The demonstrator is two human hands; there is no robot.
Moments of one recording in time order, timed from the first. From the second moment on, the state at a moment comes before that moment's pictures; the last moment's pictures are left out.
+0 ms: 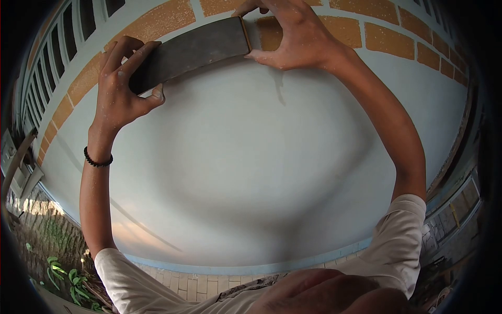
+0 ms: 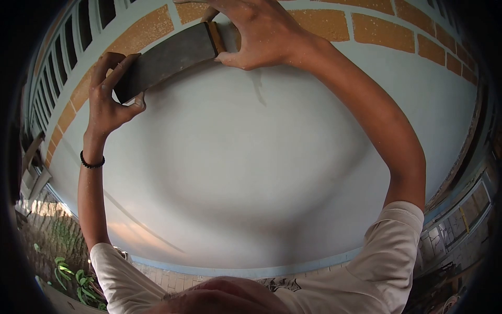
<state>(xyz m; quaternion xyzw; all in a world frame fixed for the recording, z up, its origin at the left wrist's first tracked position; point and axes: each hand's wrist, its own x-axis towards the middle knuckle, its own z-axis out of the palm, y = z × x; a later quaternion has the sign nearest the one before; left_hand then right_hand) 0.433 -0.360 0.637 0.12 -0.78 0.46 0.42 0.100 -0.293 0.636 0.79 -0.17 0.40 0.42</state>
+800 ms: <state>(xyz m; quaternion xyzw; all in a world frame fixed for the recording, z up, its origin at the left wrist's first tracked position) 0.434 -0.369 0.637 0.11 -0.78 0.45 0.41 0.112 -0.270 0.631 0.77 -0.24 0.34 0.49</state>
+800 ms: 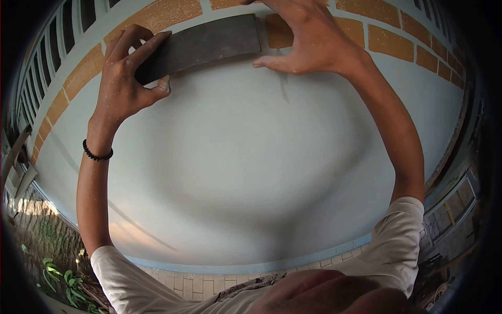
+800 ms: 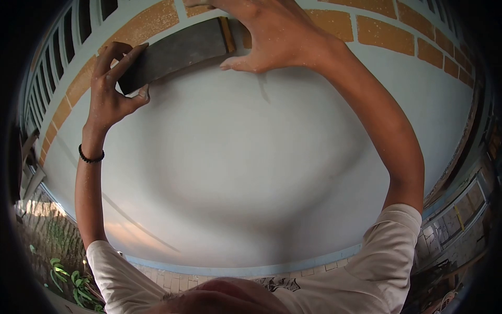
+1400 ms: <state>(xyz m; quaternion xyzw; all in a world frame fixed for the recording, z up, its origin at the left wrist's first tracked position) 0.445 -0.375 0.623 0.05 -0.77 0.44 0.46 0.157 -0.290 0.625 0.75 -0.19 0.30 0.55</state>
